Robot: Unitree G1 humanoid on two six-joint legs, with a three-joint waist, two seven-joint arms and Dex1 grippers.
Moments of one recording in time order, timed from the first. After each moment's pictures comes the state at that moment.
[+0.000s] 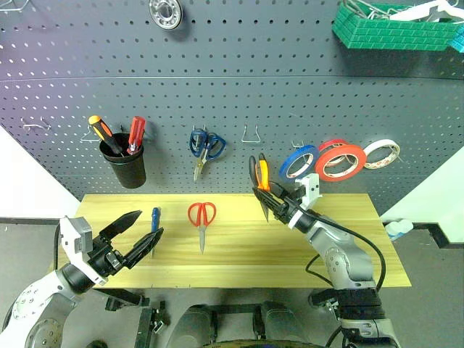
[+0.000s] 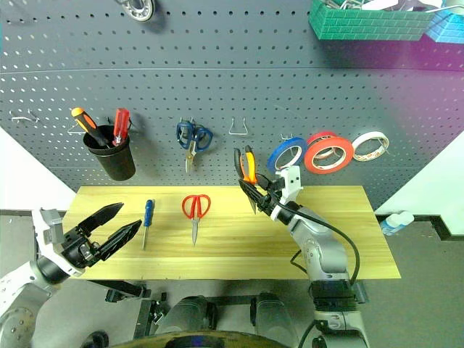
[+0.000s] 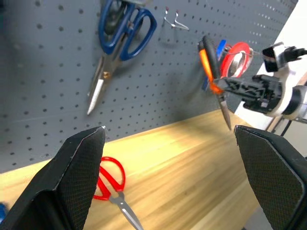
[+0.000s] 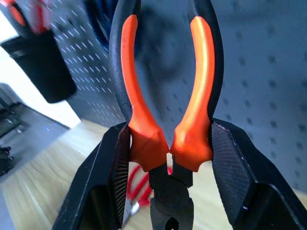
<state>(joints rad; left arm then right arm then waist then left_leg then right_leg) 0.38 0.50 0.40 -0.39 -0.76 0.28 -0.89 -0.18 -0.15 -0.04 -0.04 0.42 0.36 0.65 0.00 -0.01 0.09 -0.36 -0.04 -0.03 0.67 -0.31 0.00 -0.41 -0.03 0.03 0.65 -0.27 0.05</state>
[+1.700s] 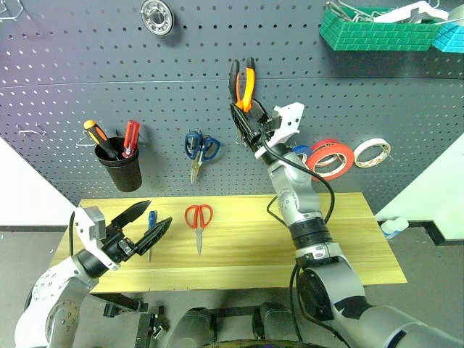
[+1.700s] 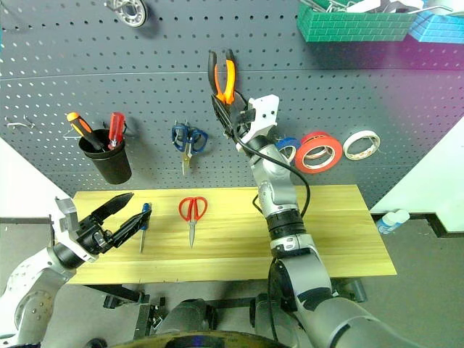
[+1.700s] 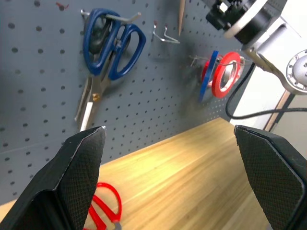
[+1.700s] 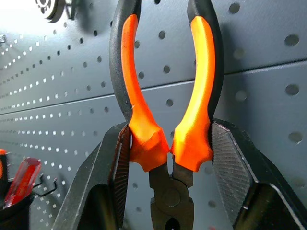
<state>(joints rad) 0.28 0.47 0.33 -0.31 -0.71 0.25 -0.89 -0.74 0.07 -0.05 0.48 0.28 -0.20 0.45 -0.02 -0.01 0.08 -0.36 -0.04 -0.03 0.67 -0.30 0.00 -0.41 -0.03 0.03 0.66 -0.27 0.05</state>
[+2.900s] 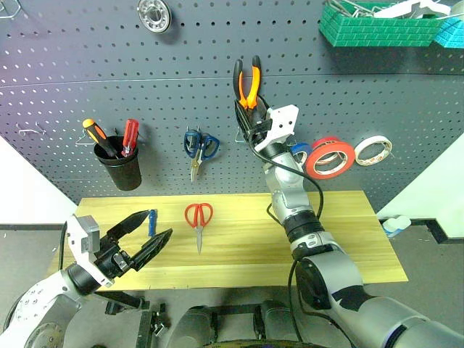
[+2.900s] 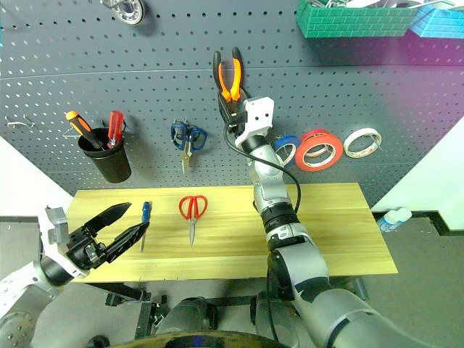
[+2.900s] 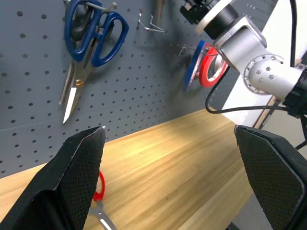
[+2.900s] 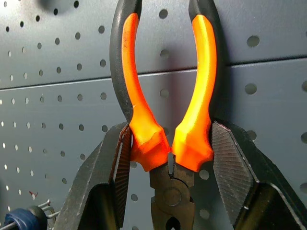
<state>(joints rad) 0.45 0.51 0.38 -0.53 -0.81 0.35 -0.81 -0.81 0.06 -0.06 0.73 0.13 -0.48 0.29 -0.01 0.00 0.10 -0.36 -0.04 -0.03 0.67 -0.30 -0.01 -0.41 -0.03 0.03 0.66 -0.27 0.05</state>
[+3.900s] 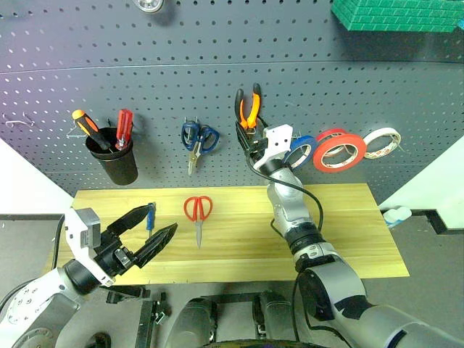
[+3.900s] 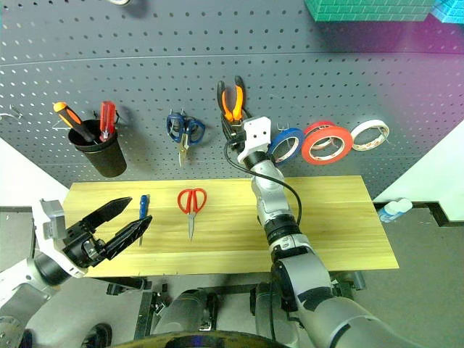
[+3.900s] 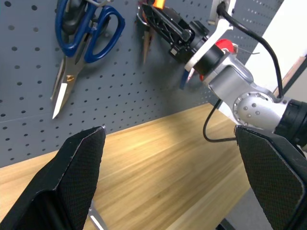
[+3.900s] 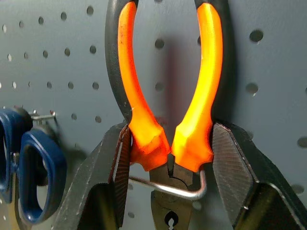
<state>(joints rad) 0.46 0.57 0.42 -0.69 -0.92 0.46 -0.65 -0.72 0.05 -0.02 0.75 0.08 -0.50 0.28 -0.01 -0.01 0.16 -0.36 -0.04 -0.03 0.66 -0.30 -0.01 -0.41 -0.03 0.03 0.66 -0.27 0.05</state>
